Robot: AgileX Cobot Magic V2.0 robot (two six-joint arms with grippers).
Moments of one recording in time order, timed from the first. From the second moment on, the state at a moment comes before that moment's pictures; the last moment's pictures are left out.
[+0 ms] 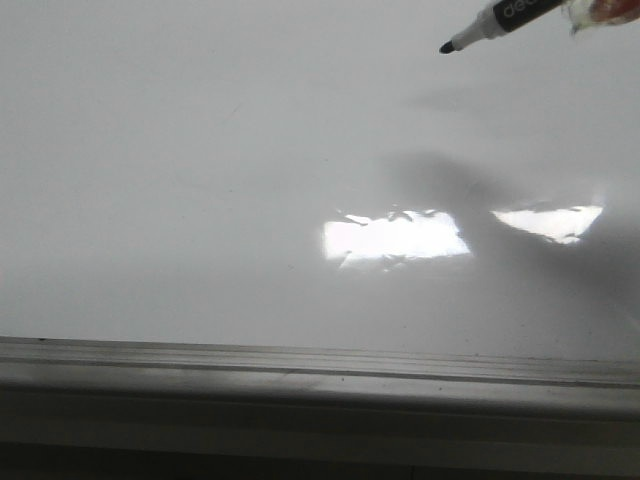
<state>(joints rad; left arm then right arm) -0.84 0.23 -0.55 0.25 0.56 -0.40 0.65 0.63 -0.49 0.52 0.14 -0.68</state>
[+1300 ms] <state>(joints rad) -0.84 0.23 -0.55 0.25 0.56 -0.40 0.70 0.92 -0.58 0.38 0.02 -0.68</state>
